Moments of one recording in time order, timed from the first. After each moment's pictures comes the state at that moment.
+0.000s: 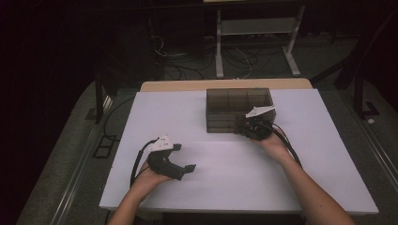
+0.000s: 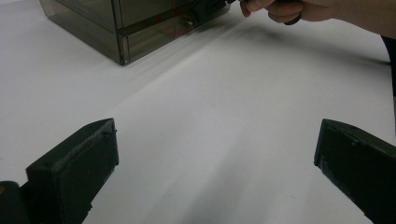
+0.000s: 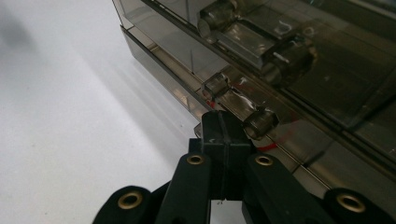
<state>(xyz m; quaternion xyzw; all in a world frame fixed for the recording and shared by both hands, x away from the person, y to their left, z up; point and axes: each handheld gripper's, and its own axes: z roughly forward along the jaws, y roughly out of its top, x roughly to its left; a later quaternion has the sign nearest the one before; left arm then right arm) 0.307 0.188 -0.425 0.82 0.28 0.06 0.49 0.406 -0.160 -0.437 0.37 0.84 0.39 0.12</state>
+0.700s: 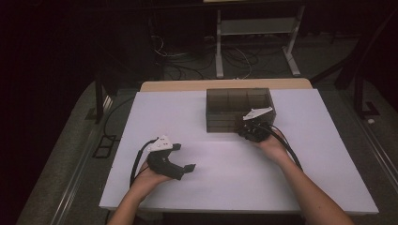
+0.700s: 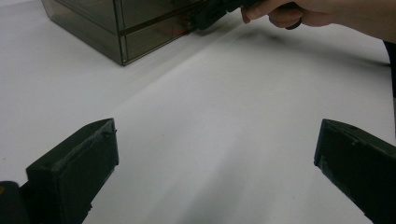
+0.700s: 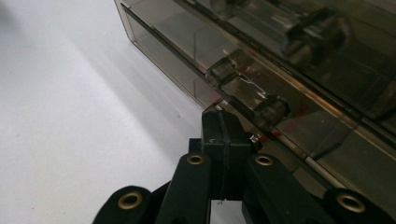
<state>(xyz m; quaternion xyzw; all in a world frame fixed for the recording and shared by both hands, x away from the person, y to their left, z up) 0.307 0.189 -0.424 0.82 0.28 0.06 0.49 0.403 -0.155 -0.441 0.36 0.85 0.37 0.13</state>
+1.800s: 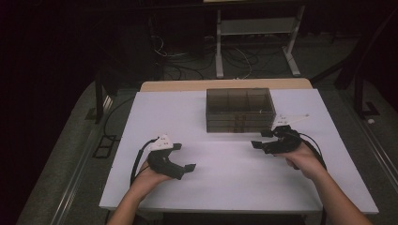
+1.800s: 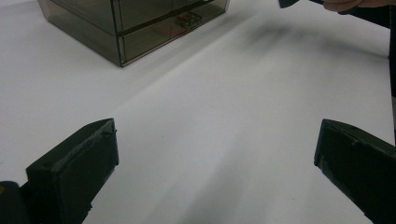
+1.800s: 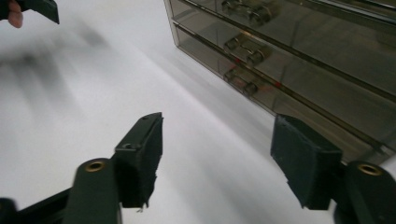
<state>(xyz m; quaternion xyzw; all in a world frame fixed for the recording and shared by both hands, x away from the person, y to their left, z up) 0.308 0.187 -0.424 0.82 0.28 0.06 0.49 0.343 -0.221 -0.408 0.36 0.82 0.44 0.09</state>
